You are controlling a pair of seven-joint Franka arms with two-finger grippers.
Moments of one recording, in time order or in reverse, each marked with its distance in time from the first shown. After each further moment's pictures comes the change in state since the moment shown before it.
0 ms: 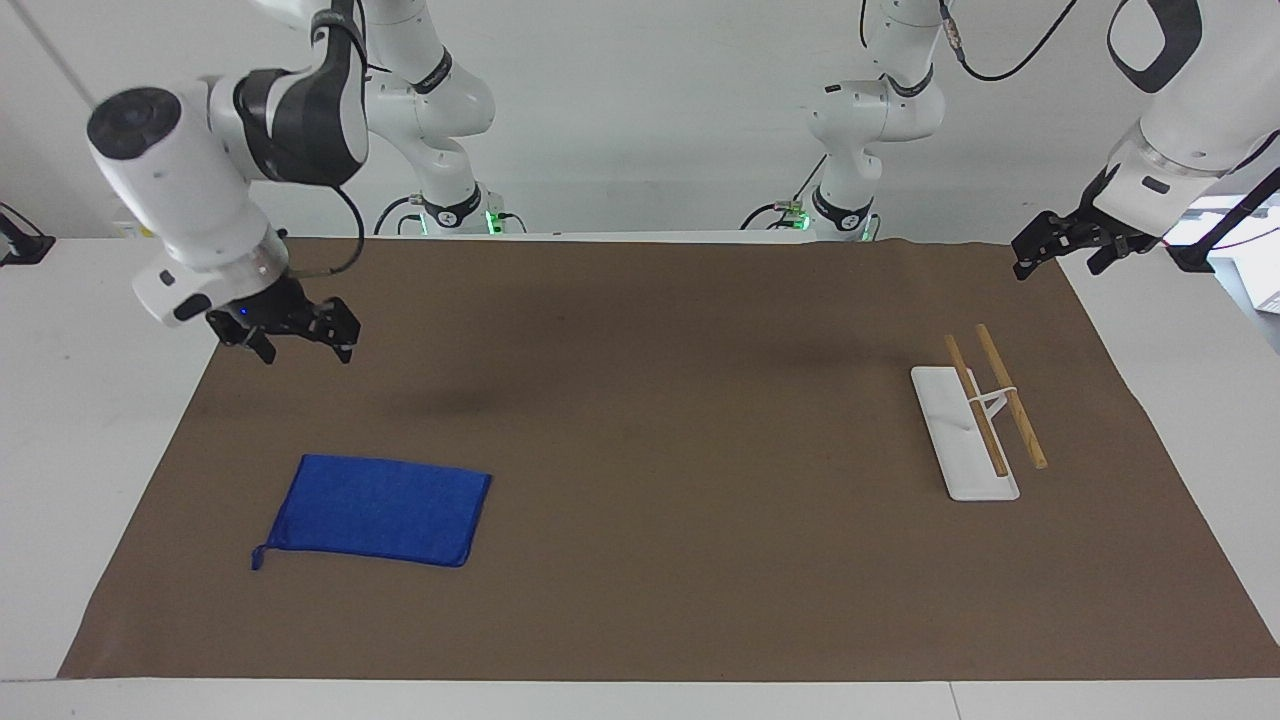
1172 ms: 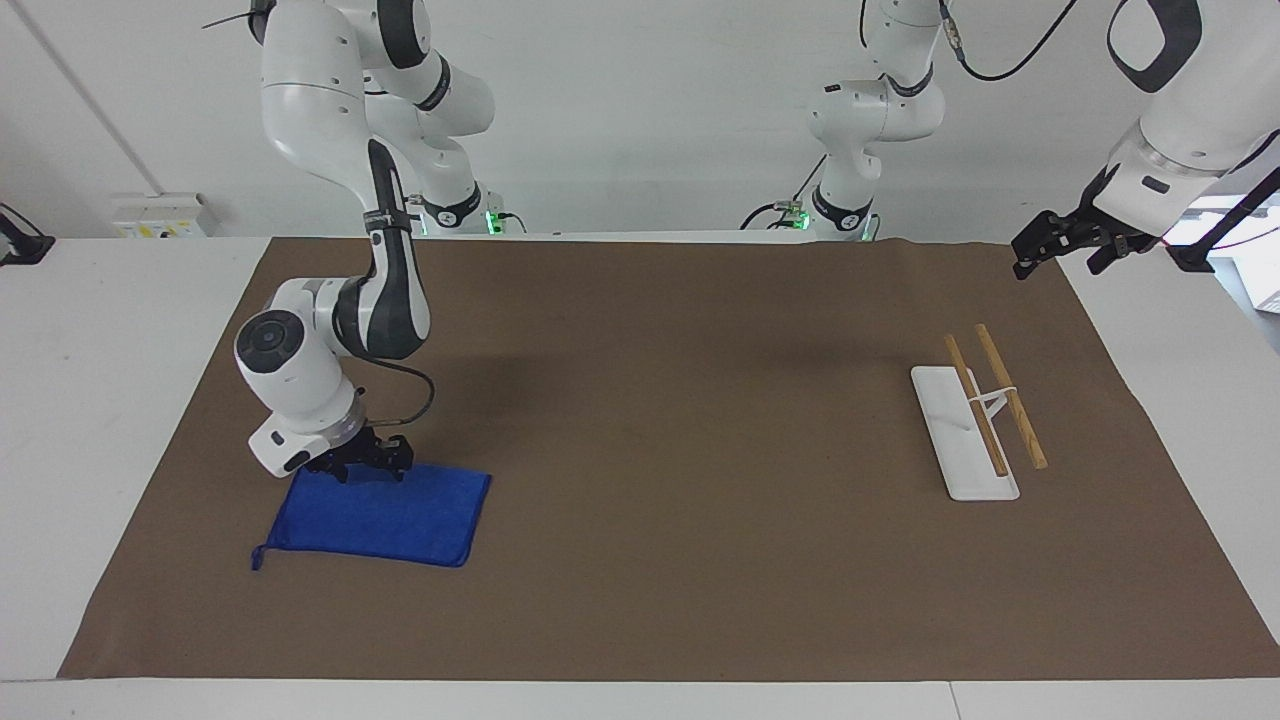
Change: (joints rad) left arm 0.000 0.000 0.000 0.000 0.000 0.000 0.000; right arm 0.008 0.224 -0.004 -0.163 0.000 0.435 -0.005
